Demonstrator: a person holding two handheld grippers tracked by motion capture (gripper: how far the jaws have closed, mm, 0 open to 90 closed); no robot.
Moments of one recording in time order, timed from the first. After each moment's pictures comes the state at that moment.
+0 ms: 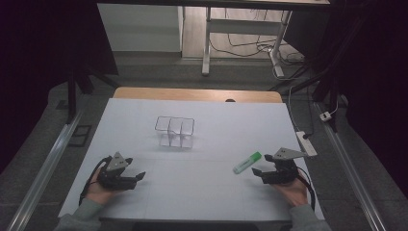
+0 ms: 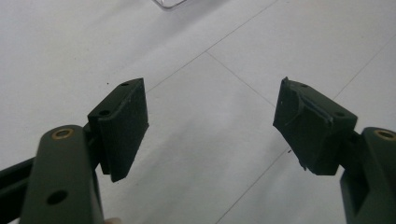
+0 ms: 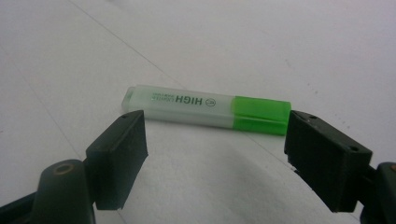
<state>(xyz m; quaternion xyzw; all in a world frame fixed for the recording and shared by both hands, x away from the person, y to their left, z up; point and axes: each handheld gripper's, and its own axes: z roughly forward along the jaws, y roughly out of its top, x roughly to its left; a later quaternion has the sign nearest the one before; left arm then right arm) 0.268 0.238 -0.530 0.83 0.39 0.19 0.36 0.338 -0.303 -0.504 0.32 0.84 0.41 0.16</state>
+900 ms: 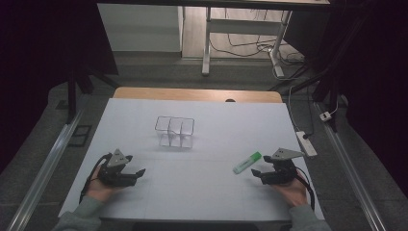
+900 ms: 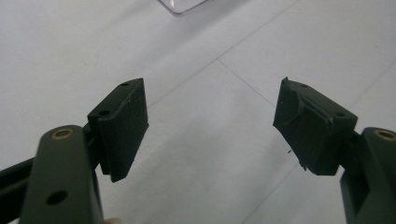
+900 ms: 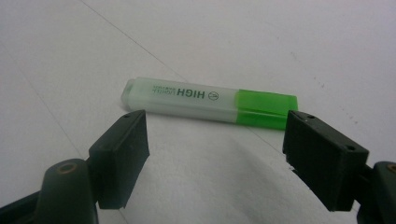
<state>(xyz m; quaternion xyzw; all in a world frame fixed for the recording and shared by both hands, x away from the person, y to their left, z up) 0.278 0.239 -0.527 0.82 0.40 0.19 0.35 0.339 -0.301 -0.507 0.32 0.85 0.39 0.16</state>
